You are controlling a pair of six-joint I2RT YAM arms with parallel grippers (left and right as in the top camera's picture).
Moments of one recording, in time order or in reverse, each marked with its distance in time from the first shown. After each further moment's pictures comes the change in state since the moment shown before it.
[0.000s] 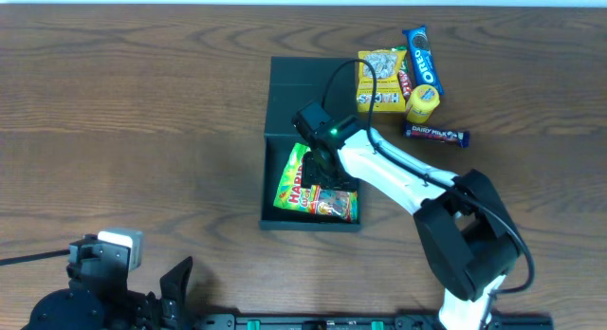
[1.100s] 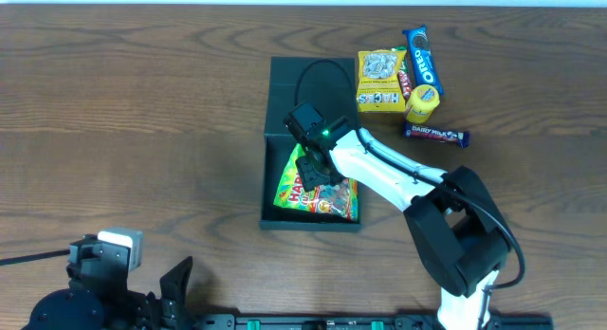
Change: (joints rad) left arm 0.000 0.000 0.000 0.000 0.000 0.000; right arm 0.021 0.031 0.023 0.045 0.117 -0.410
